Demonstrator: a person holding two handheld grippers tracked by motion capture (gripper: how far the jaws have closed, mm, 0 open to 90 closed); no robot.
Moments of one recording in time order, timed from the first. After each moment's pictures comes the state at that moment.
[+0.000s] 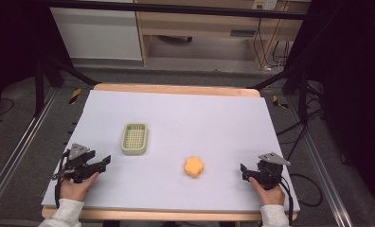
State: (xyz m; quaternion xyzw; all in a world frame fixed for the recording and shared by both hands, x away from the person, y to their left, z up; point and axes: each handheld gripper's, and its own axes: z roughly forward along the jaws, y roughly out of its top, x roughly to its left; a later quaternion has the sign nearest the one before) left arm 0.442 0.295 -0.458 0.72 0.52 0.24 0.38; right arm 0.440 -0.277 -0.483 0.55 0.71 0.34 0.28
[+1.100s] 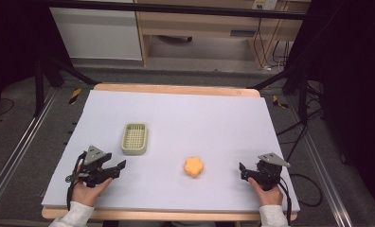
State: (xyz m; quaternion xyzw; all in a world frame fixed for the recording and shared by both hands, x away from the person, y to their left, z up) left arm 0.431 0.252 -0.450 0.75 0.47 0.22 0.40; right arm 0.438 -0.273 -0.482 0.55 0.70 0.36 0.29
